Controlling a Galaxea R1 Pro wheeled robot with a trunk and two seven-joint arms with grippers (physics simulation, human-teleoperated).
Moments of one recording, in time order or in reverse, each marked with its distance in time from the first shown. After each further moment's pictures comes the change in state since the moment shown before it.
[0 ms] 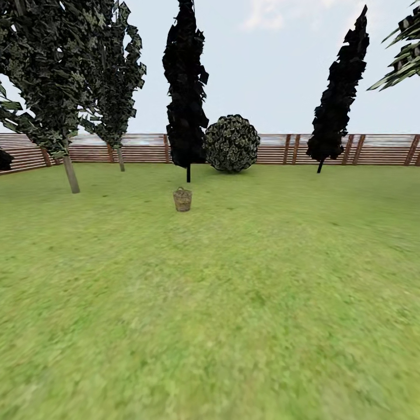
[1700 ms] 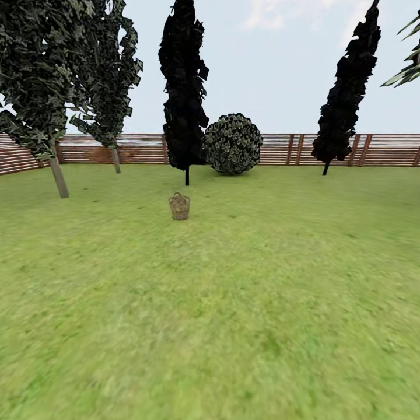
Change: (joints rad) left arm 0.000 0.004 0.002 -0.047 0.003 -0.004 -0.001; right arm 0.000 0.000 0.000 0.000 0.000 0.000 0.000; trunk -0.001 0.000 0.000
